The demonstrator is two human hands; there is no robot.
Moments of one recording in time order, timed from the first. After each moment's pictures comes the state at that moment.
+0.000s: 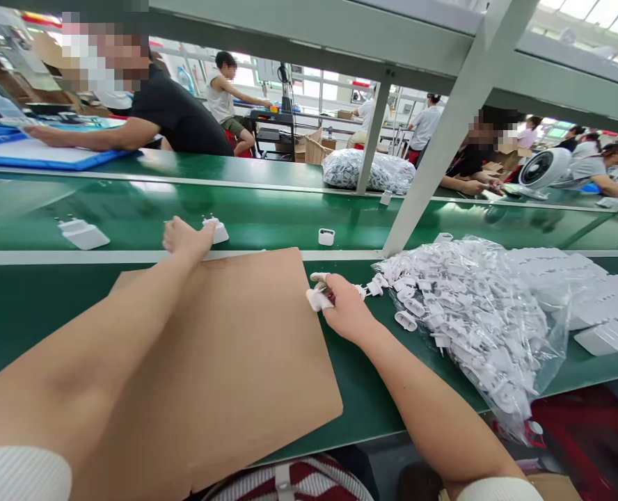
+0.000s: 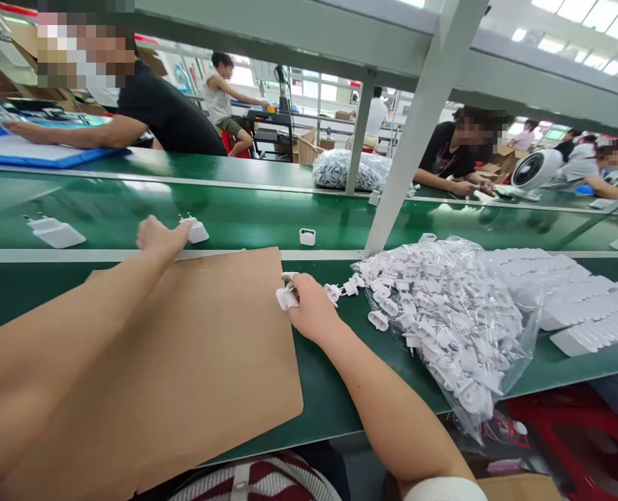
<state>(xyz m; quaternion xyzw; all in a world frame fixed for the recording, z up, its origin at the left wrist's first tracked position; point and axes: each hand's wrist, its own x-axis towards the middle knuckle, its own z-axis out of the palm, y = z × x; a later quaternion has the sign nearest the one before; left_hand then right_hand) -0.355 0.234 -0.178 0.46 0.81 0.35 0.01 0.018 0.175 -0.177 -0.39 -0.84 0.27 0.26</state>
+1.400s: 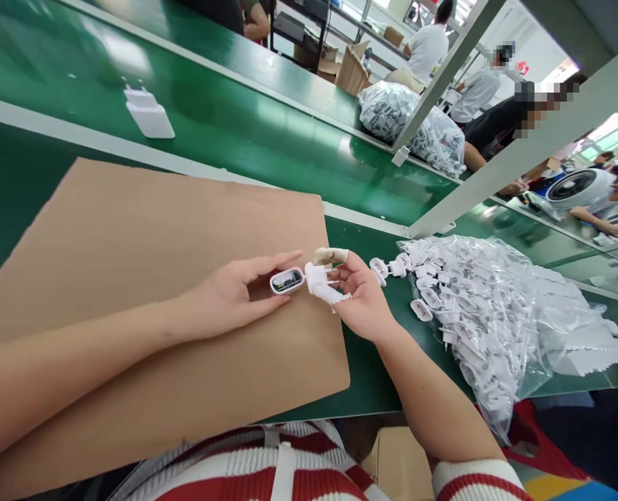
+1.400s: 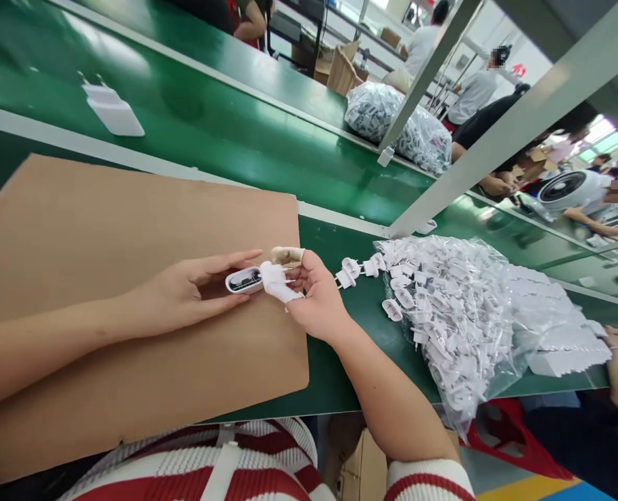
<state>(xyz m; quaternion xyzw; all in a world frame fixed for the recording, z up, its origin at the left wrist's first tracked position) -0.228 0.066 -0.209 0.63 0.54 0.40 0.39 -0.009 0.147 -0.175 -0.33 -0.64 0.62 0.32</state>
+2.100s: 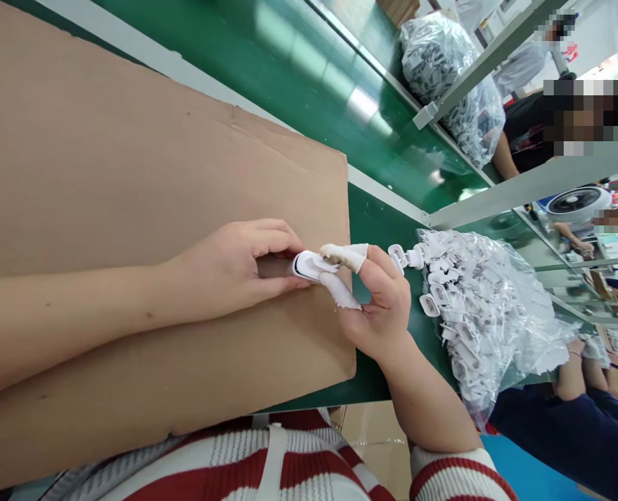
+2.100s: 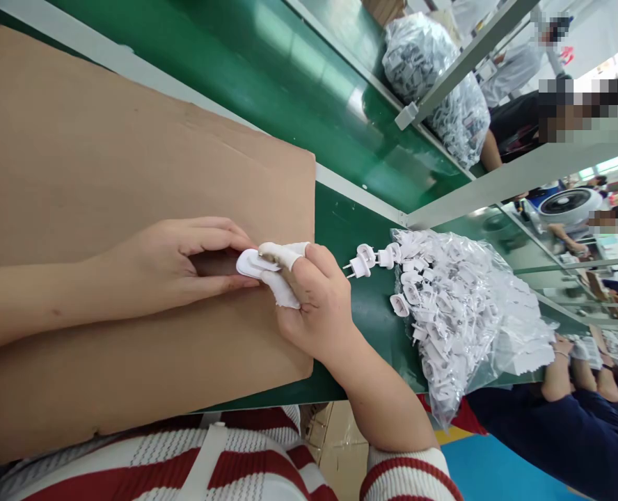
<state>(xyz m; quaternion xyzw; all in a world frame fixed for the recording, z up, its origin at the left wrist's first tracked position) -0.238 0.070 -0.211 0.67 0.51 0.42 0.35 -0.020 0.124 -0.165 -0.26 -0.90 0.16 0.32</state>
